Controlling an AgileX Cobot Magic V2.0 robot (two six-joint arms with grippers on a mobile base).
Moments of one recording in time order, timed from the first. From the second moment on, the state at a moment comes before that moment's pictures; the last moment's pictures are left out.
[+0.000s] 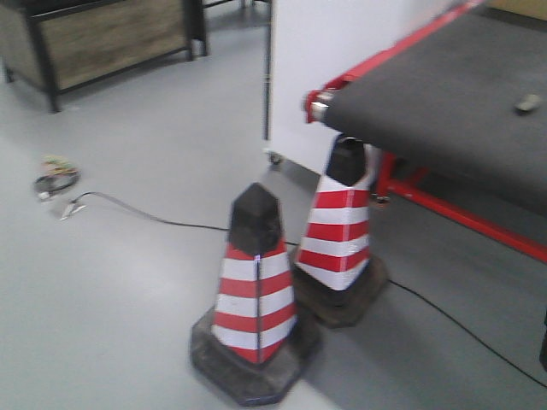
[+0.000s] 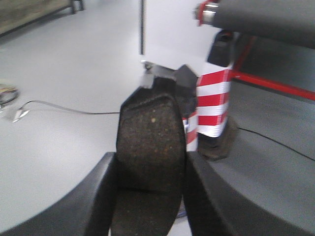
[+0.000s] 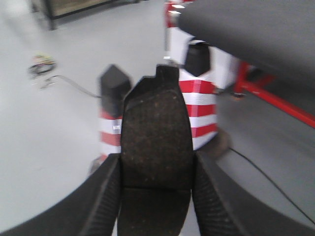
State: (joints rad) left arm -0.42 0.37 -0.49 0.32 0.65 -0.36; right arm 0.18 0.42 -0.47 -0.03 0.56 0.06
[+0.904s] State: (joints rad) left arm -0.42 0.37 -0.49 0.32 0.65 -0.36; right arm 0.18 0.42 -0.47 -0.03 0.56 0.06
